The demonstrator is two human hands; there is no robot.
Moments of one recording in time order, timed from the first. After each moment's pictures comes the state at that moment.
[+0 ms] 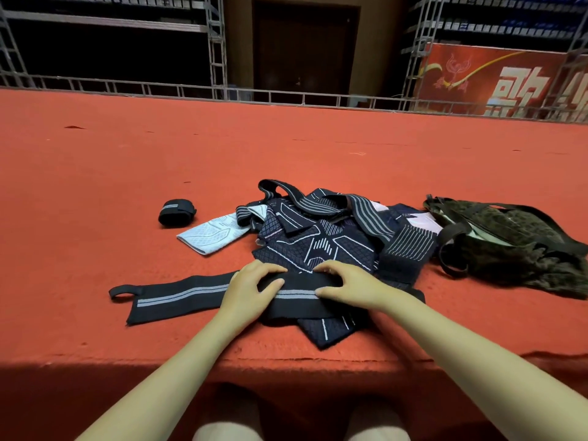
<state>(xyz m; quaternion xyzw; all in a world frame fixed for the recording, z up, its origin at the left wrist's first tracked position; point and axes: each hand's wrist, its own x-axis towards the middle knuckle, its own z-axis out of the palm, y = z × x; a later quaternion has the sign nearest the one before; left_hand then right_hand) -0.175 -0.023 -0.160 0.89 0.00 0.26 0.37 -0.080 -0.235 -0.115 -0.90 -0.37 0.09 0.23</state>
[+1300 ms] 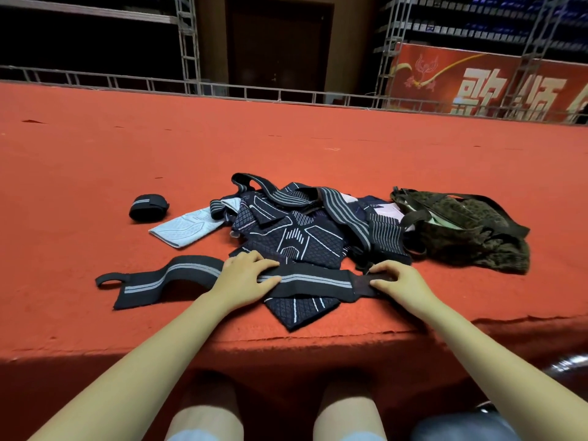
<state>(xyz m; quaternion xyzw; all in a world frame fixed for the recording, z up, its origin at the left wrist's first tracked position) -0.155 -0.044 -0.152 0.98 -0.02 0.13 0.13 -0.080 -0.364 -0.135 -0.91 -0.15 -0.03 0.37</state>
